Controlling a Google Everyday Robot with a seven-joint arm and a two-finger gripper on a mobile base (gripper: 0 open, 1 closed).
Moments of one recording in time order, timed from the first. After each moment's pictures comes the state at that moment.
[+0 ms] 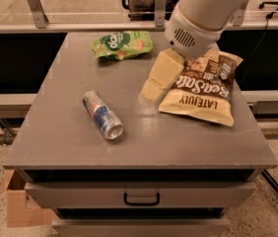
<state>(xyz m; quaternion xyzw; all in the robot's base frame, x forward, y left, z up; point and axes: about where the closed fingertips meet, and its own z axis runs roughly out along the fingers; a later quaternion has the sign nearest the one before) 0.501 -0.067 0.957 -0.48 0.86 0.05 0.17</state>
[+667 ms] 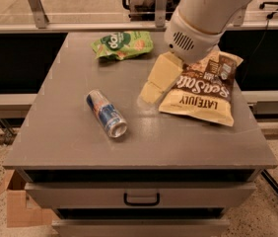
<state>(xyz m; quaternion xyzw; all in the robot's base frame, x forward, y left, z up) 0.497 -0.066 0.950 -0.46 0.87 0.05 0.16</state>
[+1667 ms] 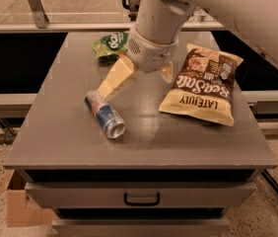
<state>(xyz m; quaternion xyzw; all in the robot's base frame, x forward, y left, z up) 0.517 -0.004 0.904 -0.31 0.94 0.10 0.07</state>
